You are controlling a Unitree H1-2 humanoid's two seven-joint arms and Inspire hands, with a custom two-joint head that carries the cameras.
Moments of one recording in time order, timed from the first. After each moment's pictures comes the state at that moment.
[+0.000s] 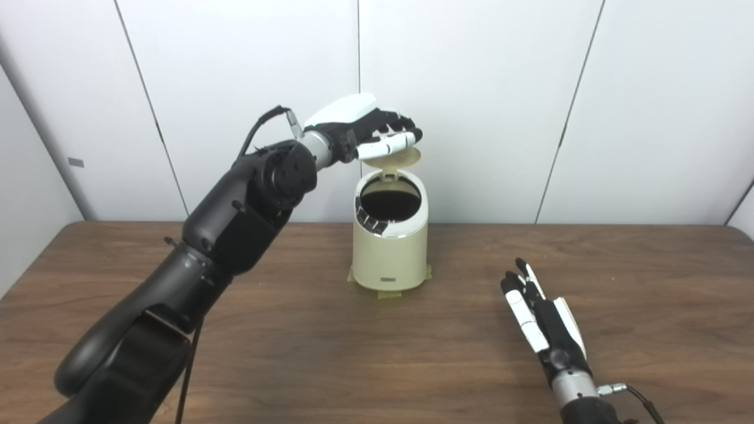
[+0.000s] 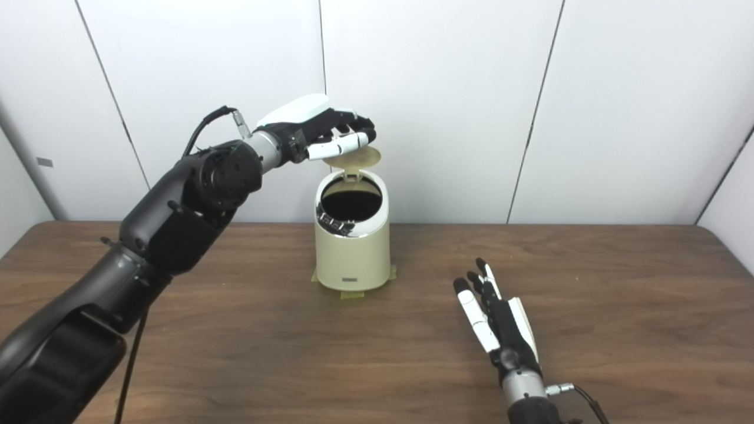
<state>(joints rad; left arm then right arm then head) -1.05 0.35 -0.50 0.36 0.58 0.14 -0.37 -0.14 -0.08 0.06 -0.07 -0.26 0.27 -0.04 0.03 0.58</state>
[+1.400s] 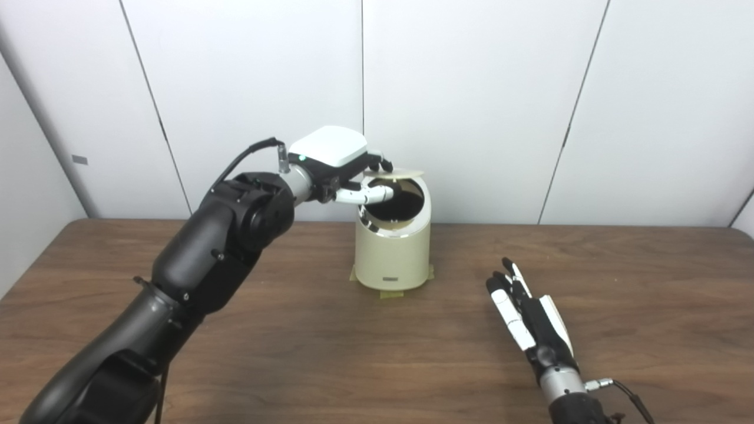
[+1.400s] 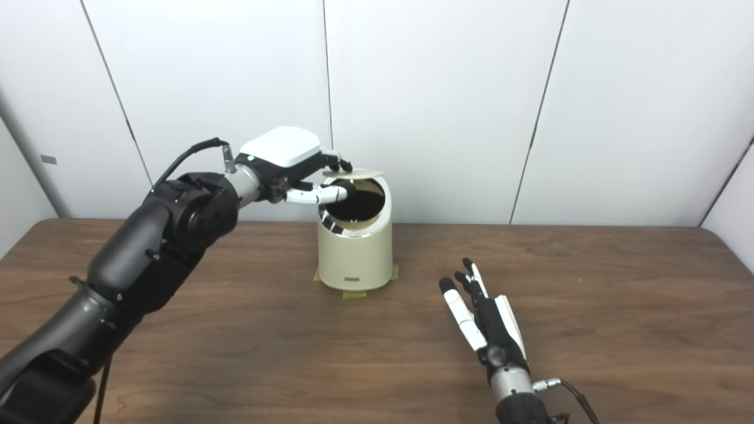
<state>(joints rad) -0.90 0.40 -0.46 0.14 0.82 0.07 -0.55 -0.15 -0.07 0.09 -0.06 -0.29 0.29 -0.04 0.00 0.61</state>
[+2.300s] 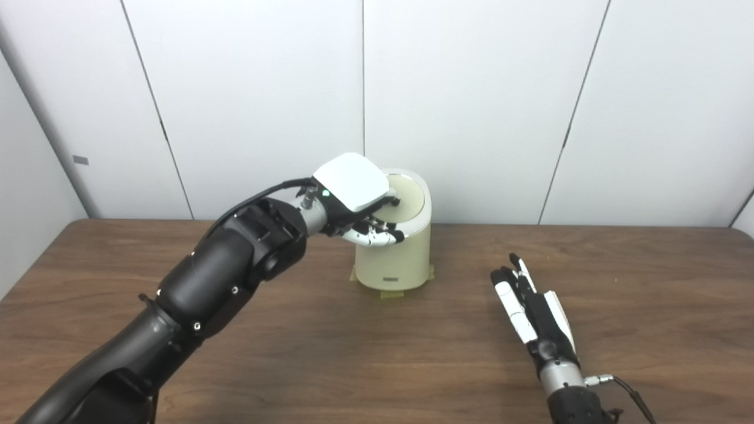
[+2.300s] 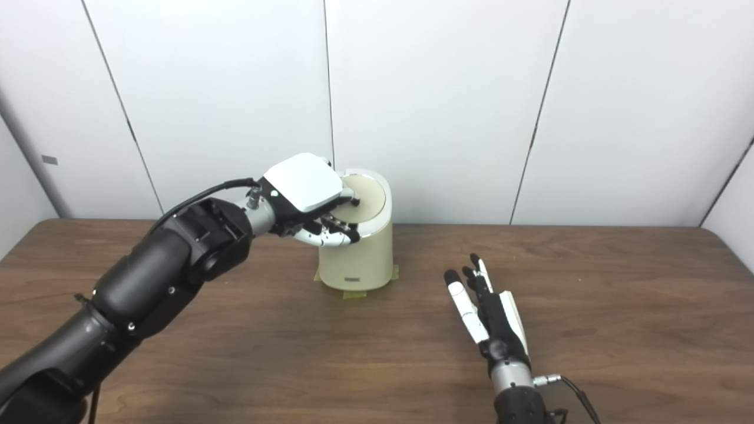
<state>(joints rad) -0.86 0.43 -0.58 0.11 1.14 -0.13 -0.49 -0.17 -0.05 0.07 -0.06 -0.30 0.32 -0.07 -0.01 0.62</state>
